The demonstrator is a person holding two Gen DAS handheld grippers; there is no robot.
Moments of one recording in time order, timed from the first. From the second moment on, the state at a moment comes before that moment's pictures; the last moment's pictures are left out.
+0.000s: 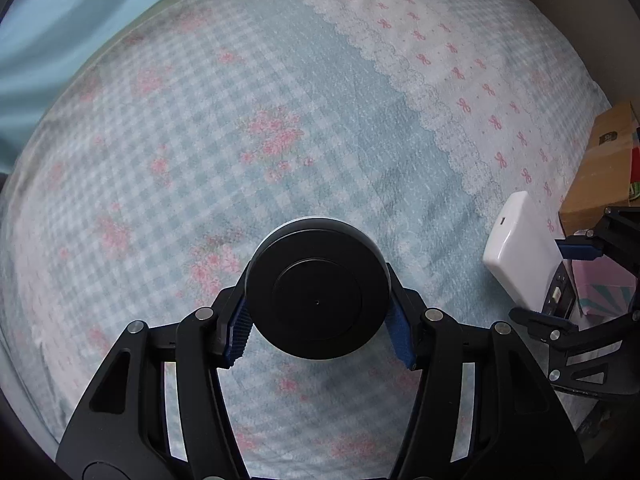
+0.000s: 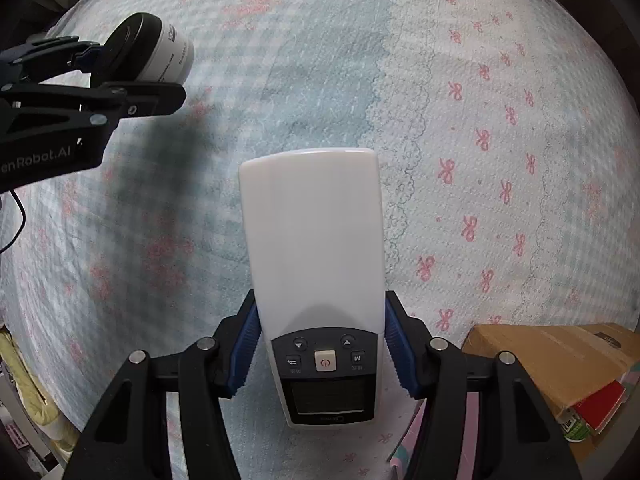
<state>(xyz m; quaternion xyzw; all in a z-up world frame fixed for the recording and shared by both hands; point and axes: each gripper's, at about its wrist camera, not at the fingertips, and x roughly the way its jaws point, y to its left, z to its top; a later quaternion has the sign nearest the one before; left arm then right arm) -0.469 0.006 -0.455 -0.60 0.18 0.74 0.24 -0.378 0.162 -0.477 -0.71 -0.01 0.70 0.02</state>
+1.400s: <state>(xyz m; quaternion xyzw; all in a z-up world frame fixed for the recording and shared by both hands) -0.244 0.251 -0.318 -0.55 0.14 0.77 0.29 -0.147 0.448 -0.290 -0.52 0.35 0.77 0.14</state>
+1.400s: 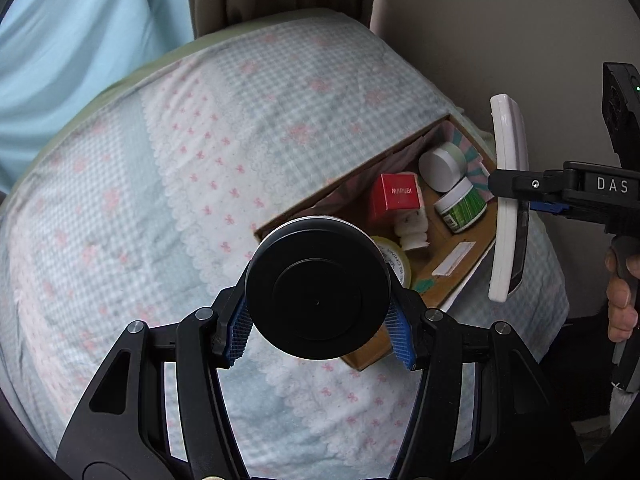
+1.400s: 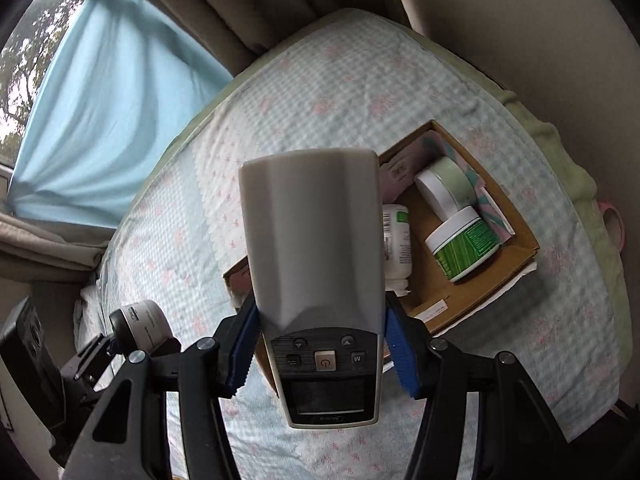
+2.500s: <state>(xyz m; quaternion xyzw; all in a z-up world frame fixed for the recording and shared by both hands) -0.252 0.313 -0.375 -0.58 0.22 0.75 0.23 -0.130 0.510 -0.350 -0.56 0.39 0.71 0.19</state>
